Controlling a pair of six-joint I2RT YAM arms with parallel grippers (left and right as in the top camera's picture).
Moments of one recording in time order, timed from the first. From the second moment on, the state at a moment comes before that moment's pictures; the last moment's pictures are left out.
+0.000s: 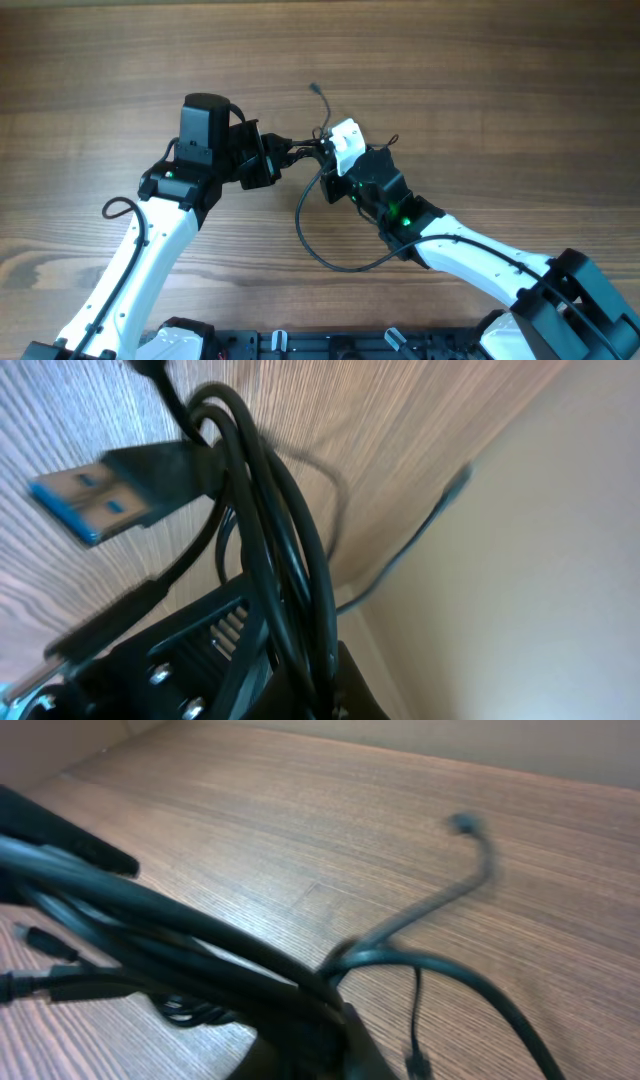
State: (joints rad) left arm -0.25 1.31 0.95 -0.44 0.49 -2.09; right arm 0.72 1.54 0.66 0.47 0.03 0.16
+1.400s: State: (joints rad) left arm -0.07 1.30 0.94 -0.67 0.25 -2.09; right arm 0.44 1.20 0.67 -0.02 -0.24 0.60
